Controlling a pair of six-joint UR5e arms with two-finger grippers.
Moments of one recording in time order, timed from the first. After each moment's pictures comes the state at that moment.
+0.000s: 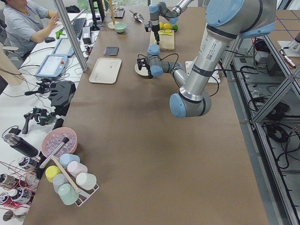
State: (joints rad) left arm -0.51 -2.15 -1.57 -2.09 -1.86 -1.55; right arm 0.69 -1.48 1.85 -1.28 2.18 0.82
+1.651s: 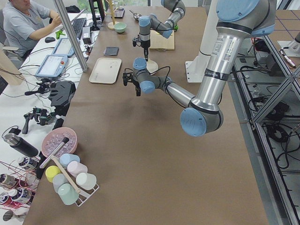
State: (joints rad) left arm -0.78 -1.88 -1.67 -2.12 -2.08 -1.26; right arm 0.57 -0.78 1.46 -1.43 2.03 1.13
